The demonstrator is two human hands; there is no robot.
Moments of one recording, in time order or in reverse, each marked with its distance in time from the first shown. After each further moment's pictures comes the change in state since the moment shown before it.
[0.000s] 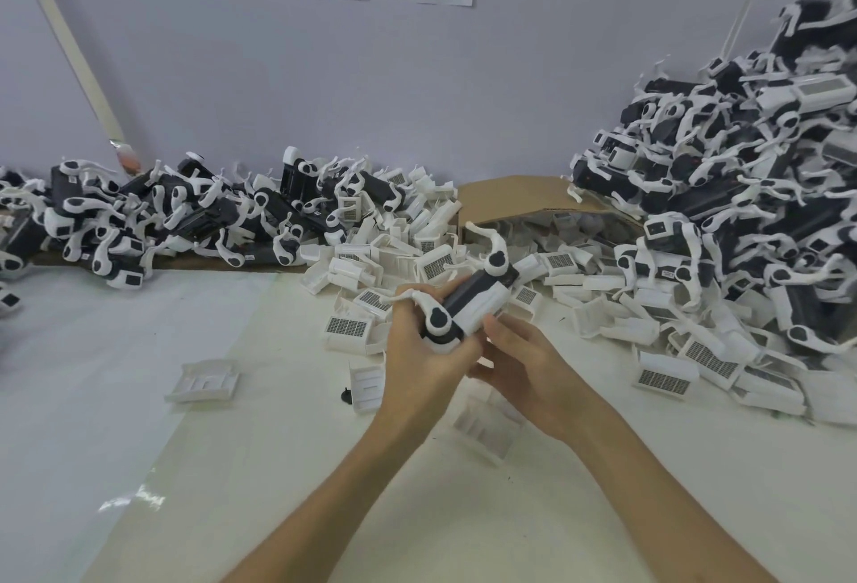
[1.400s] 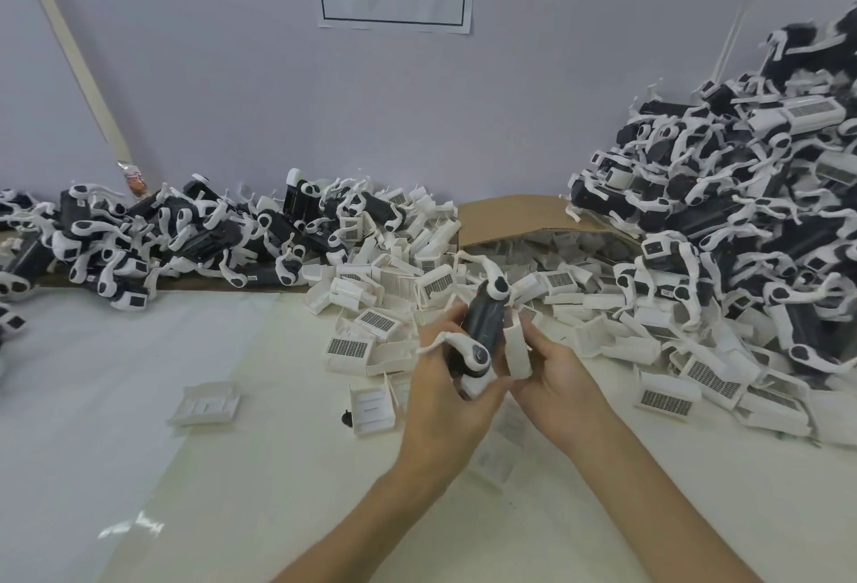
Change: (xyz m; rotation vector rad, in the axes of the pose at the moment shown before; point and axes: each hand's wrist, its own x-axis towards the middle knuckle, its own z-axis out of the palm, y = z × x) left_hand -0.012 -0.012 0.012 0.254 -0.034 0.193; right_hand 0.011 -0.008 -0.011 0.528 0.238 0.038
